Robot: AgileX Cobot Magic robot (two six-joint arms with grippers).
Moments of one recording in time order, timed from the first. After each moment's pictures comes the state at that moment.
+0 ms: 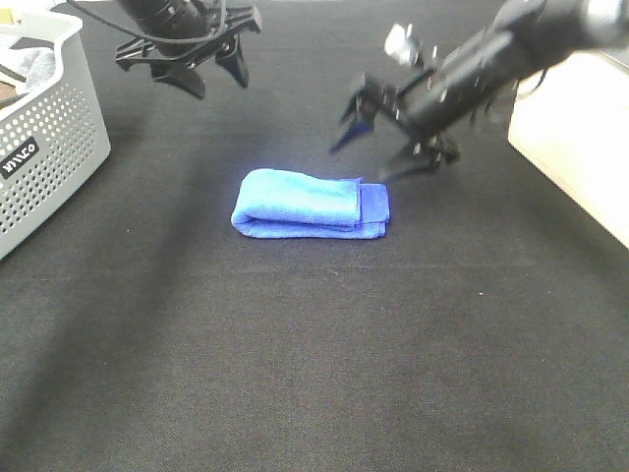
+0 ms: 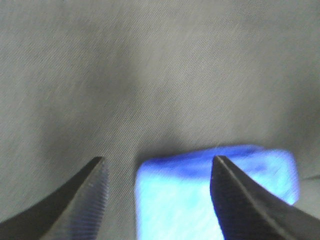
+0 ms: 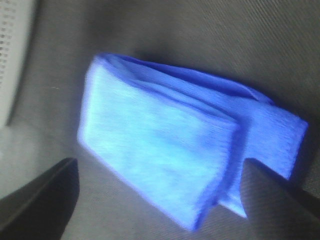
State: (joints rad) left arm -0.29 2.36 -2.25 -0.23 1.02 -0.18; right arm 0.21 2.21 -1.70 0.81 0.89 -0.38
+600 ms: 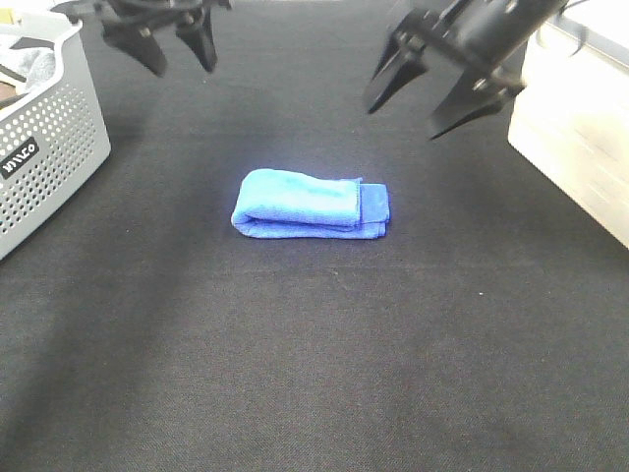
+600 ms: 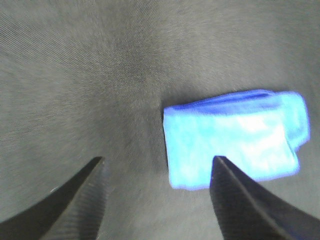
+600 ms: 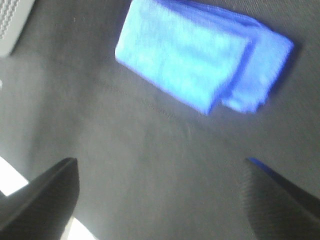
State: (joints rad) left arm -0.34 2.15 -2.15 -0.07 1.21 -0.12; right arm 0.21 1.94 -1.70 0.54 1.19 -0.25
